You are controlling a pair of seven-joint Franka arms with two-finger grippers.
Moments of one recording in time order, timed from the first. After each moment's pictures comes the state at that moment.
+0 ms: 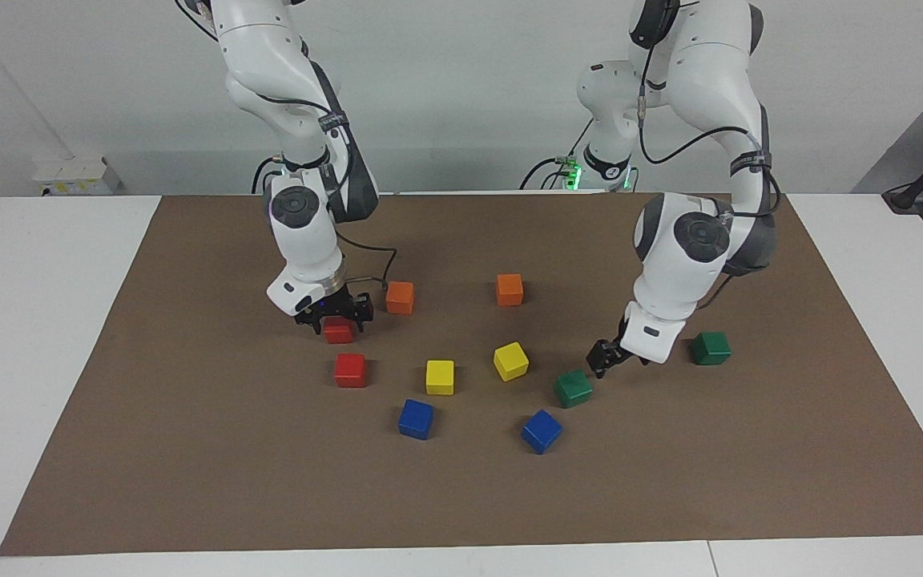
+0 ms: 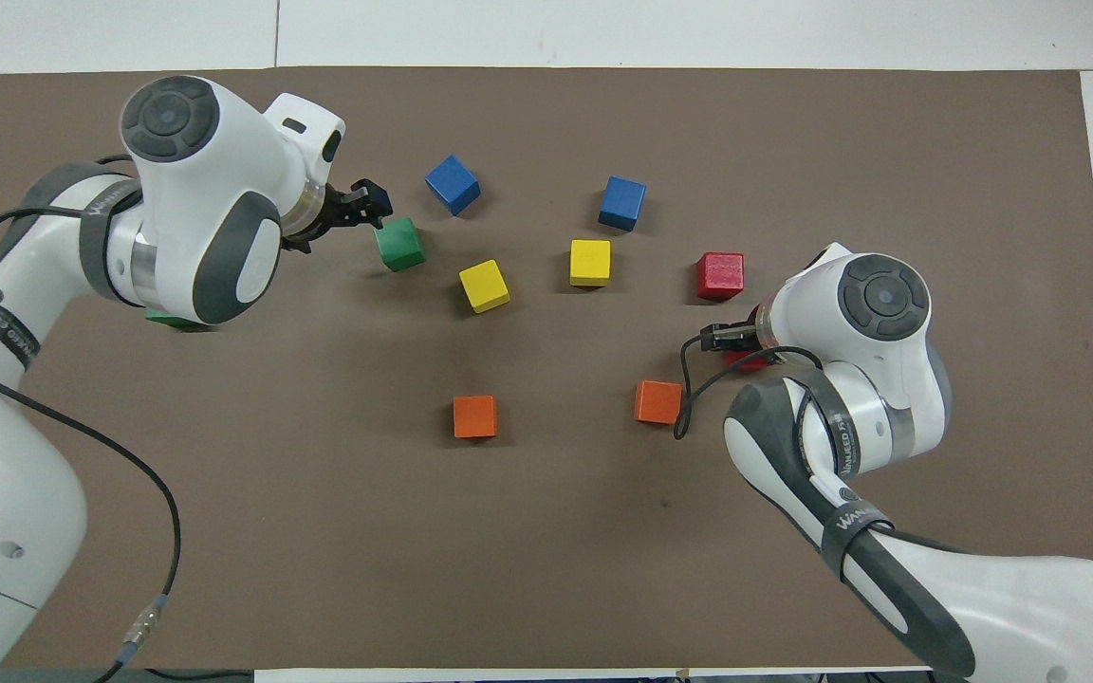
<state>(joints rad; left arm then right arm) -0.05 0.49 -0.33 -1.59 0.14 2.12 -0.66 0.20 0.20 0.06 -2.16 -0.02 2.39 0.25</state>
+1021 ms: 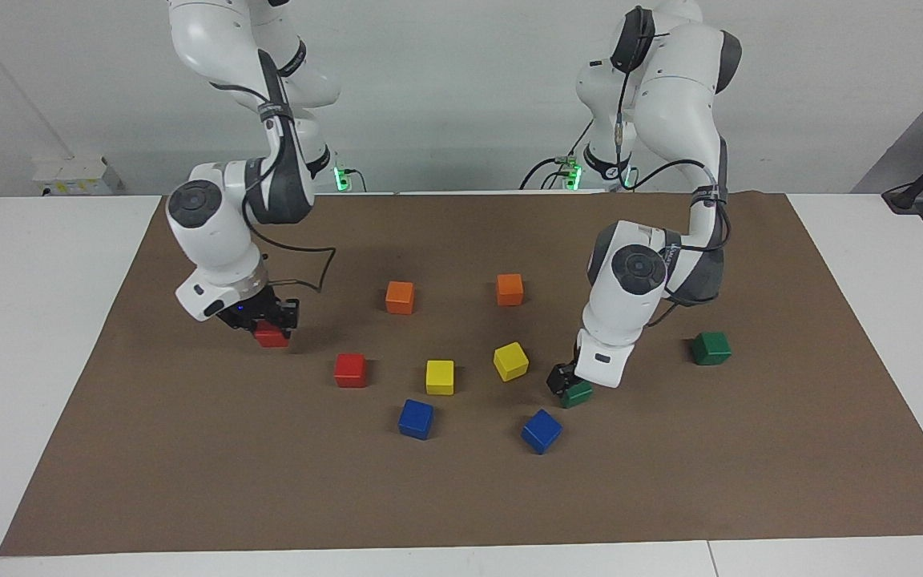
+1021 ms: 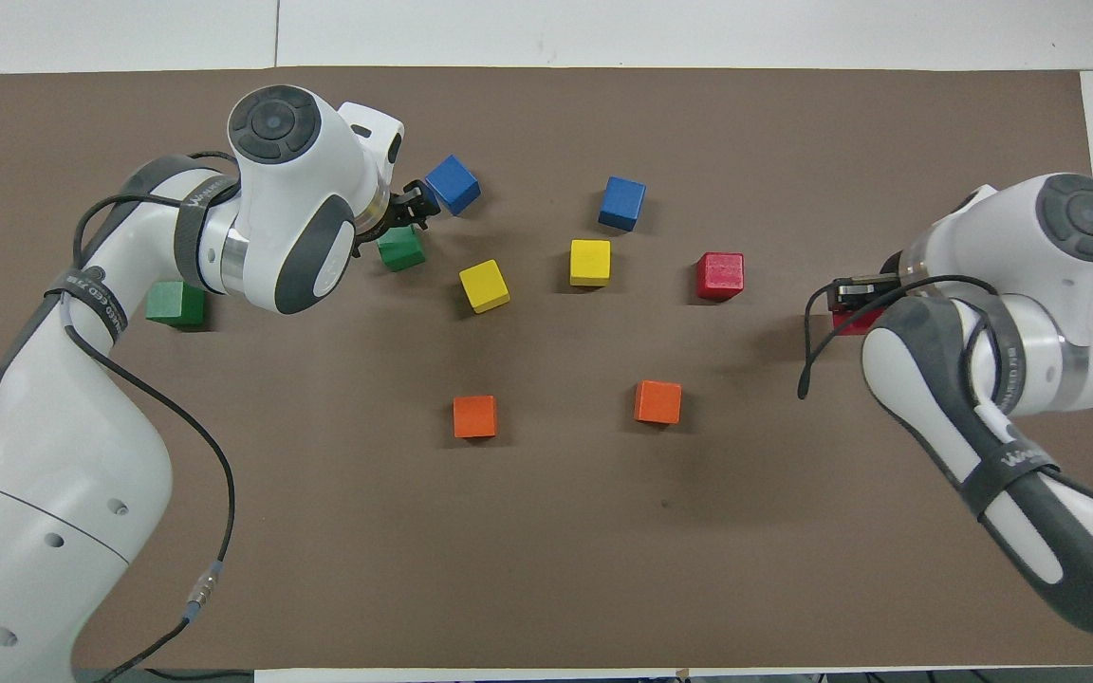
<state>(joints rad) -0.18 0.59 -0.24 -1.50 0.15 2.13 -0.77 -0.06 0.18 0.05 -2.03 -0.02 2.21 0.00</state>
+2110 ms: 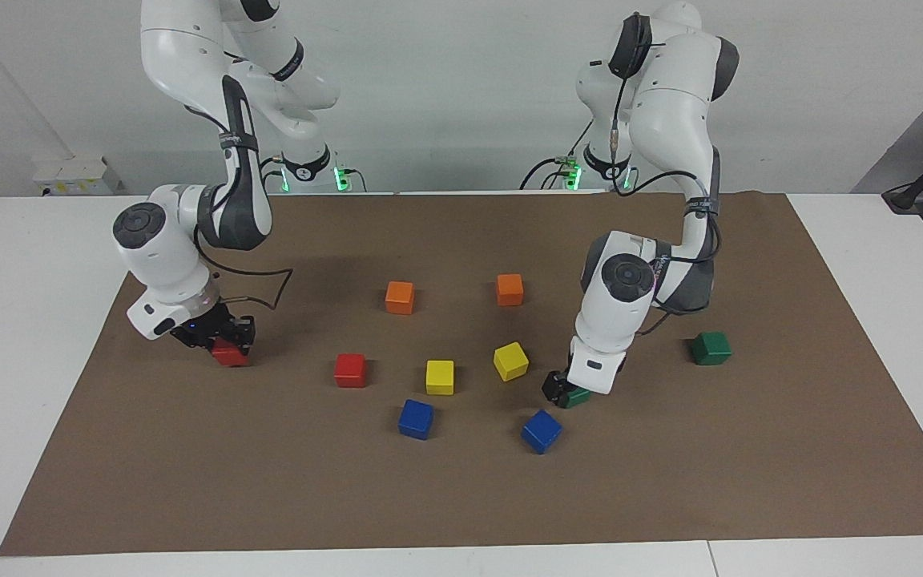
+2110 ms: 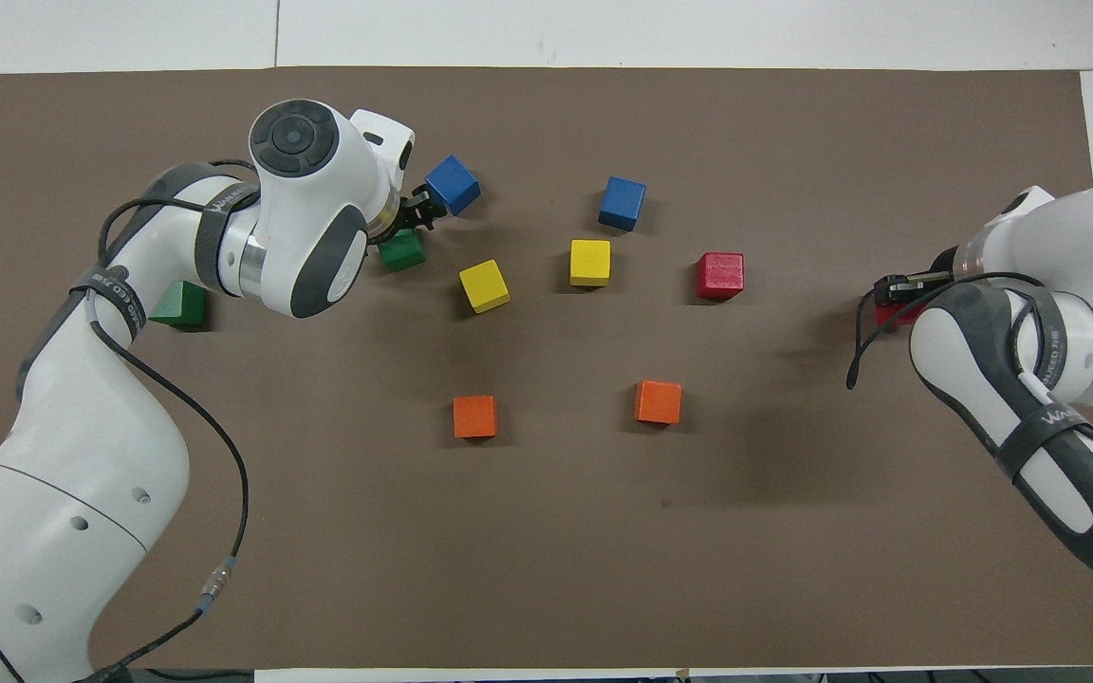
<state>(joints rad) -0.19 0.62 -0.24 -1.51 0.18 2.18 -0.78 -0.14 0.26 0.05 -2.03 -0.02 2.32 -0.09</state>
